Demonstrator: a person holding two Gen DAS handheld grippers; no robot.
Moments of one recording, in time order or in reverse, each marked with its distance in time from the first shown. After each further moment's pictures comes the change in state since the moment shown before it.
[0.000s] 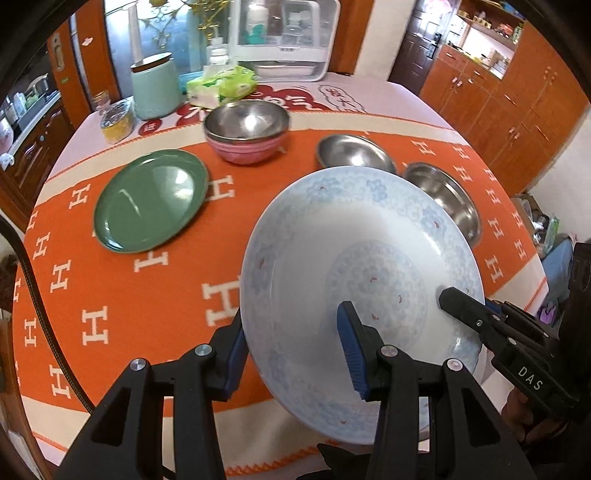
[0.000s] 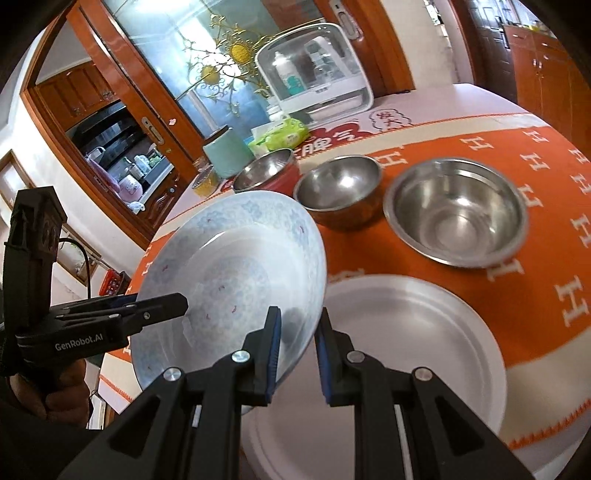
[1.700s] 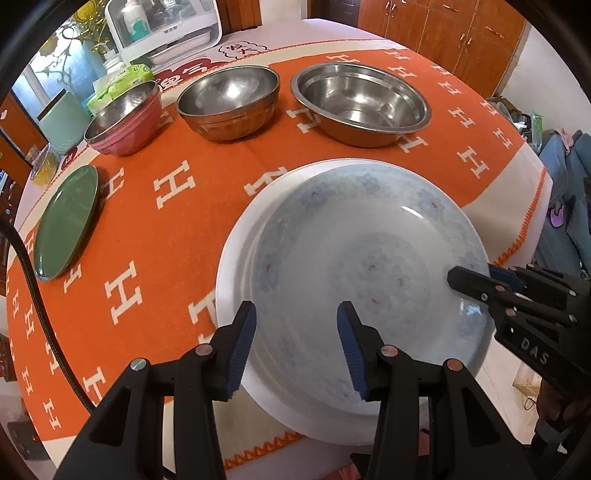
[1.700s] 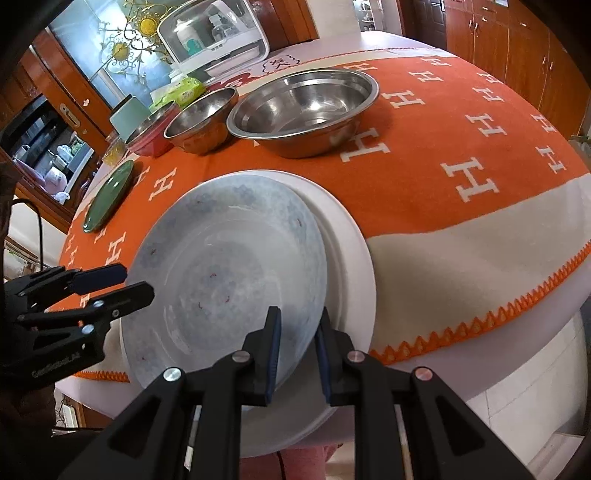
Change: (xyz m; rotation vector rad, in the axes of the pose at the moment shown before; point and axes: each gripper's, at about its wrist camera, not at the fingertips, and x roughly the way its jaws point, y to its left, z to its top) left arm 0.059 -0.103 -0.038 0.312 0.134 0.018; right arm -0.017 -0.071 -0.062 0.133 0.161 -0.268
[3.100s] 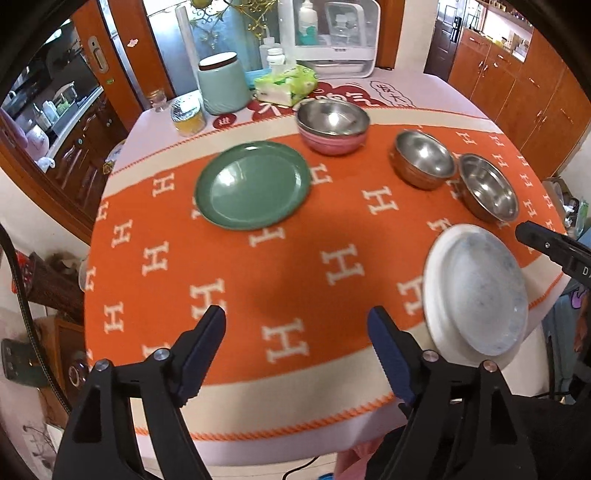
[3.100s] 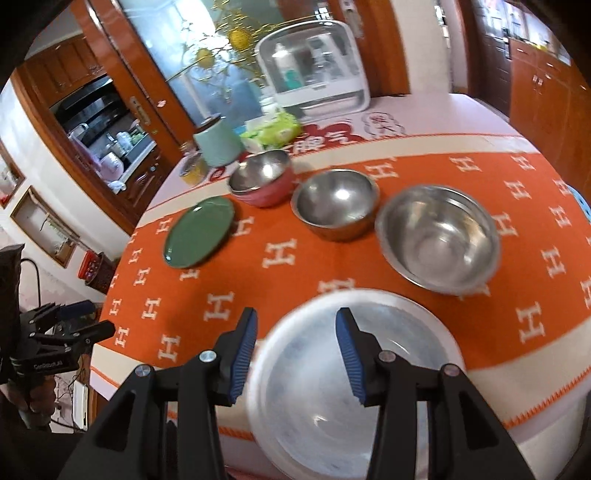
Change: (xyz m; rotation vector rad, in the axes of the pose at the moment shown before) left arm -0.126 0.201 -0.051 -0.289 -0.058 0.146; right arm -0.043 0.134 0.087 -0.213 -0.077 0.168
